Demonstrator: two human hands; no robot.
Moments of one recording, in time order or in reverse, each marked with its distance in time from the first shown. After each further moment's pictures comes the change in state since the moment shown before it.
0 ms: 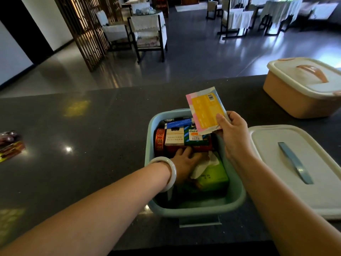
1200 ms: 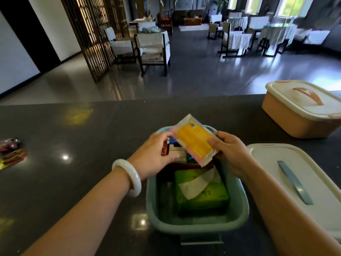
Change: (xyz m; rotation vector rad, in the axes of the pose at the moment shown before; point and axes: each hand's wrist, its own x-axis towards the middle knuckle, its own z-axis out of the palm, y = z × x) left_hand -0.070 -0.027 -0.070 -0.513 0.492 -0.147; right_hand 0.000 -0.012 -0.008 -0.071 -0.405 0.141
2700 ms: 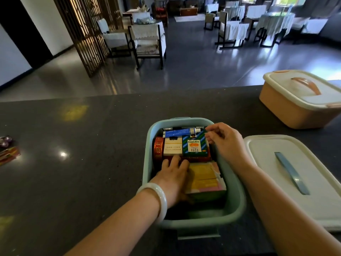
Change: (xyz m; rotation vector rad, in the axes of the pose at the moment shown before) left_hand -0.009 -0.005 0.085 0.464 -0.338 -0.010; right_hand -0.003 0.009 -0.004 -0.339 0.224 -0.261
